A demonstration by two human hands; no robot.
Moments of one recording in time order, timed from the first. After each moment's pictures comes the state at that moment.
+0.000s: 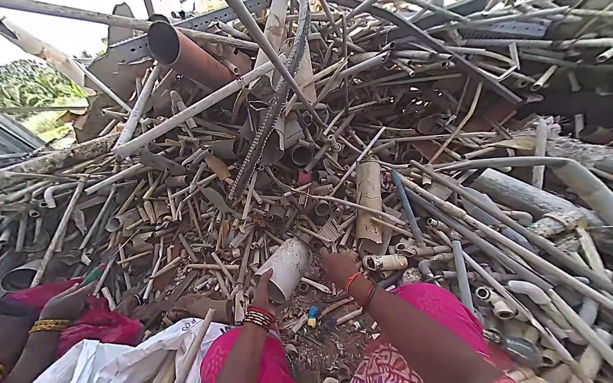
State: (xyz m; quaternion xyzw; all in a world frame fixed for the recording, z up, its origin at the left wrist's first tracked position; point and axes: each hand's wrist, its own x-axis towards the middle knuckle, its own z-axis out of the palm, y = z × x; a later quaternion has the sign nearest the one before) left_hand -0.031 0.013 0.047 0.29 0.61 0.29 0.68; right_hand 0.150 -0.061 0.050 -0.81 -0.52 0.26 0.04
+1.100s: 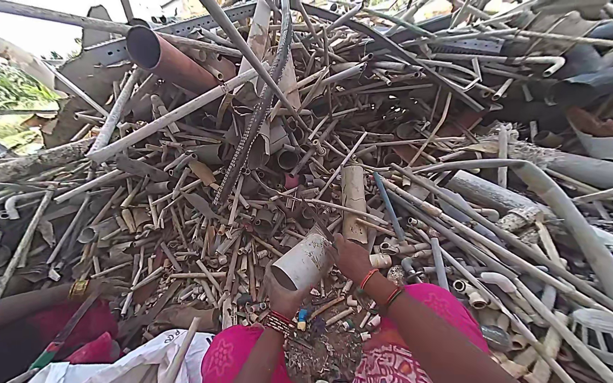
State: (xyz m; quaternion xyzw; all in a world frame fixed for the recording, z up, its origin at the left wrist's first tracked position) left_hand 0.008 -0.029 0.030 0.69 0.47 0.32 0.44; right_hand 0.192 -0.107 0.084 -0.86 -0.42 0.24 0.17
